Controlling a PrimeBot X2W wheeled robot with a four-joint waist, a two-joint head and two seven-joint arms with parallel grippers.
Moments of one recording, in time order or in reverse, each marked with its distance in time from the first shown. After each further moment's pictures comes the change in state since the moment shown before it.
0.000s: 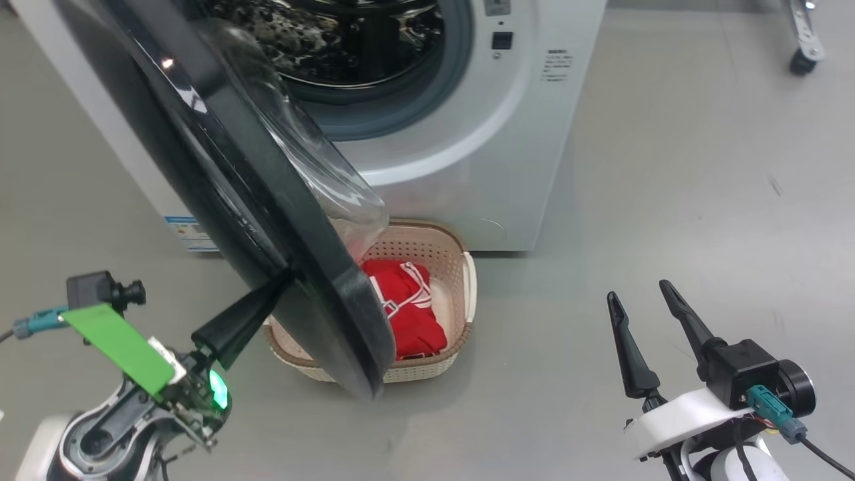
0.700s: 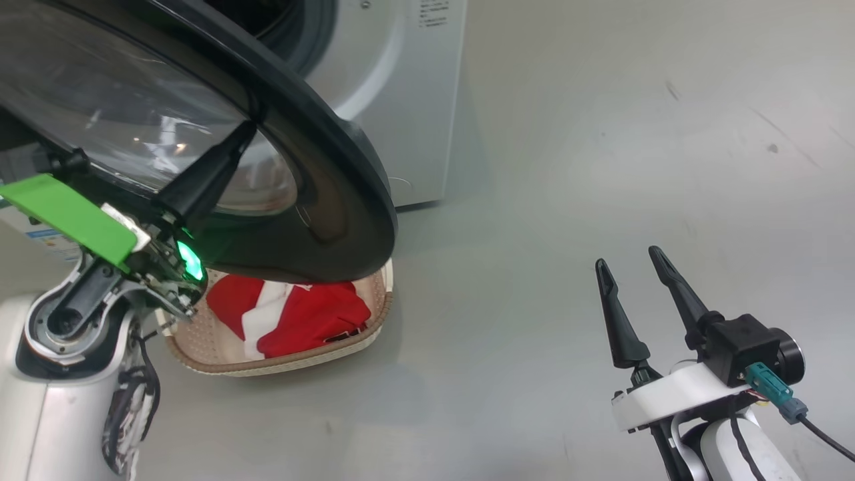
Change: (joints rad) left arm -0.313 -0.038 0.030 0.105 0.028 0.040 -0.070; right arm -0.068 0.020 0.009 -0.001 0.011 0.018 -0.030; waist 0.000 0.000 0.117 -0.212
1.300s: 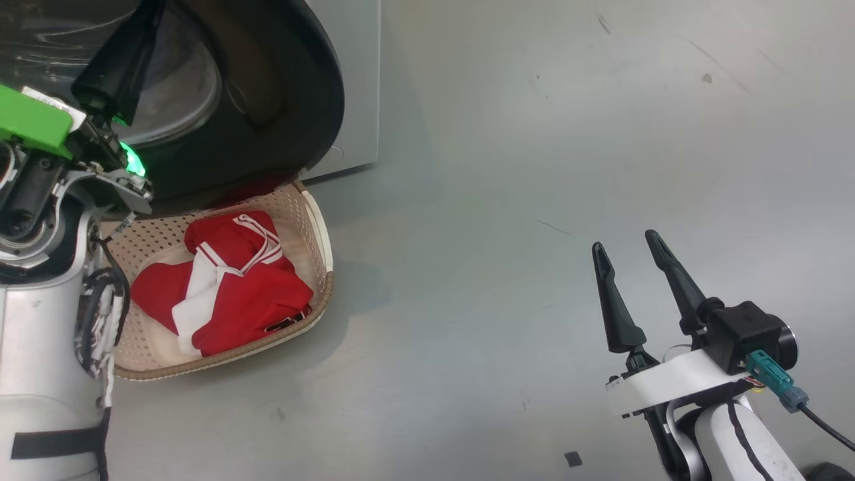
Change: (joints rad) left arm -0.244 -0.024 0.061 0.173 0.081 0.011 -0.140; right arm -0.044 0.018 0.001 0.025 0.020 0.011 -0.023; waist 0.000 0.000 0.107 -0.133
